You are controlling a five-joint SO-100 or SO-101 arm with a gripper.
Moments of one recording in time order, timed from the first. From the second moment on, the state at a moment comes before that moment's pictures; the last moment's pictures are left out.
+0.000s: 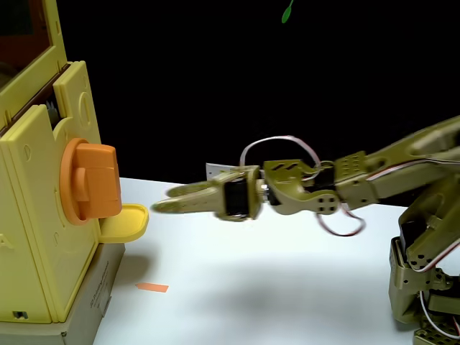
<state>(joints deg) -0.3 122.9 148.2 -23.7 -67.1</state>
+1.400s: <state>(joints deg) 2.3 87.6 117.3 -36.0 -73.7</state>
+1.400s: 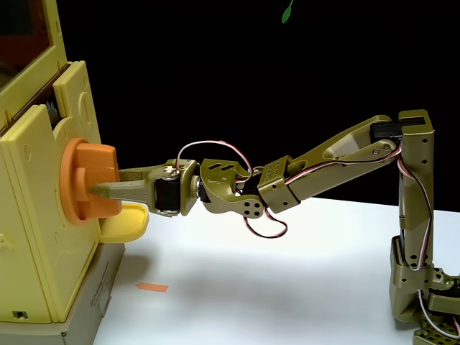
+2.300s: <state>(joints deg) 2.4 87.5 117.6 -37.4 -60.4</state>
